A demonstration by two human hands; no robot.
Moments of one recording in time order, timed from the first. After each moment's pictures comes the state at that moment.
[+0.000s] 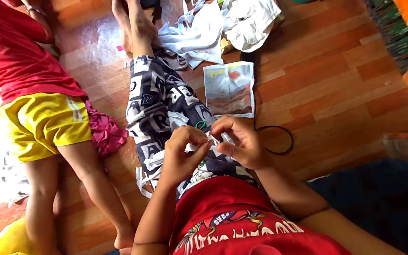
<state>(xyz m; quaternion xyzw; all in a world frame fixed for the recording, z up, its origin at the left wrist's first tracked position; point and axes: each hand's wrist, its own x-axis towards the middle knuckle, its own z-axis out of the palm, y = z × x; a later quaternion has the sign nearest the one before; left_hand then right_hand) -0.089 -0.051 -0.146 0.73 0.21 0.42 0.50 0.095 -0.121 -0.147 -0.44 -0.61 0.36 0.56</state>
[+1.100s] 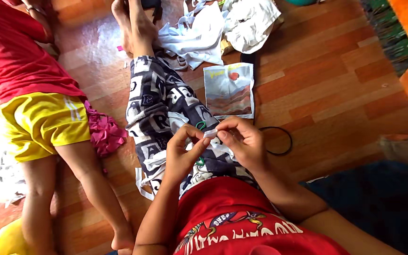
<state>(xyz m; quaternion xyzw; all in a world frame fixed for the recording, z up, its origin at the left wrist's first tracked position) -0.083 -0.058 -0.158 0.61 0.24 0.43 0.62 0.086 -0.126 -0.148 -0.52 -0.56 0.27 0.59</state>
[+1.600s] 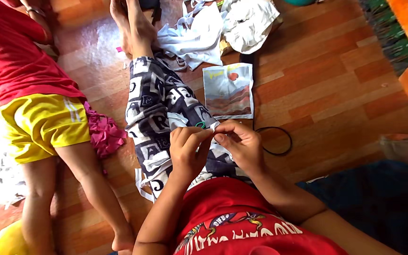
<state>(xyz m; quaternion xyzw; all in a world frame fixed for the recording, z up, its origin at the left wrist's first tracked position) -0.064 -0.063 -0.164 0.78 0.28 0.50 0.26 0.078 -0.130 -0.150 -0.55 -0.50 0.29 0.60</state>
